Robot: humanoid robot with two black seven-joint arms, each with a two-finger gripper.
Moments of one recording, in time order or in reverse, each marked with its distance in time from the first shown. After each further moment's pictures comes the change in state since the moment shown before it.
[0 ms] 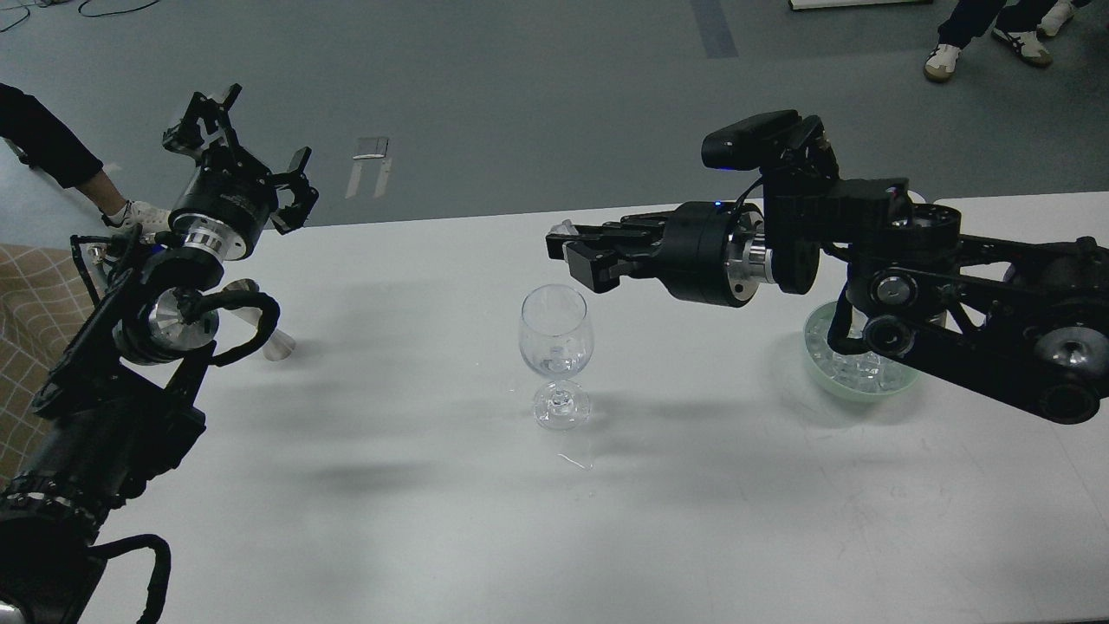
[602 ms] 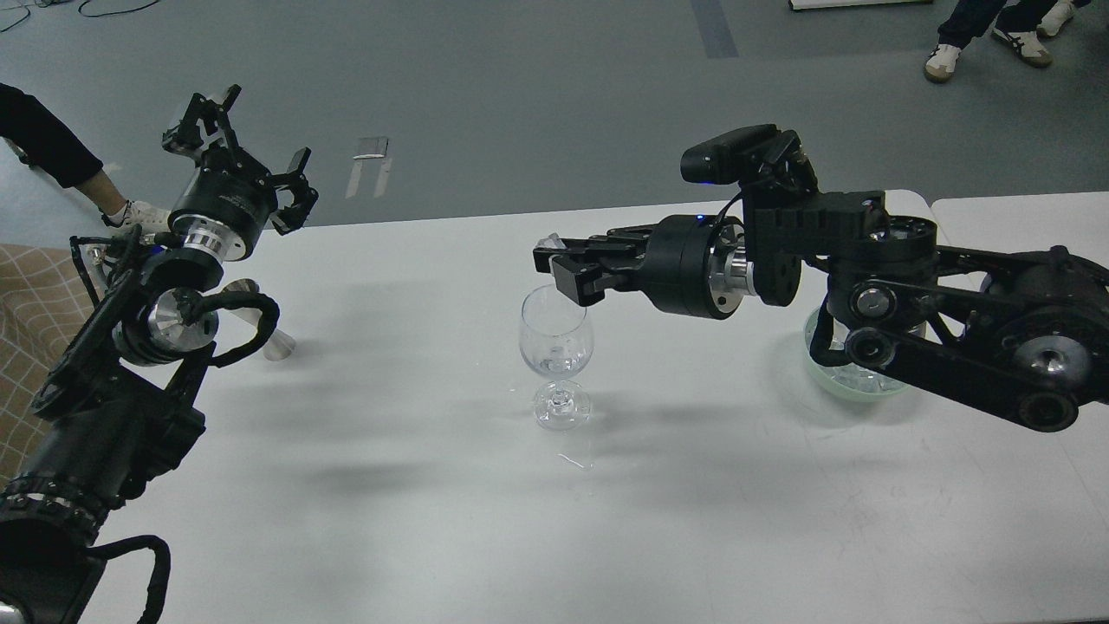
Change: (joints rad) left arm 0.002 -0.001 0.000 0.000 -0.001 0.000 -0.002; right arm -0.011 0.030 -0.011 0.000 0.000 0.001 -0.016
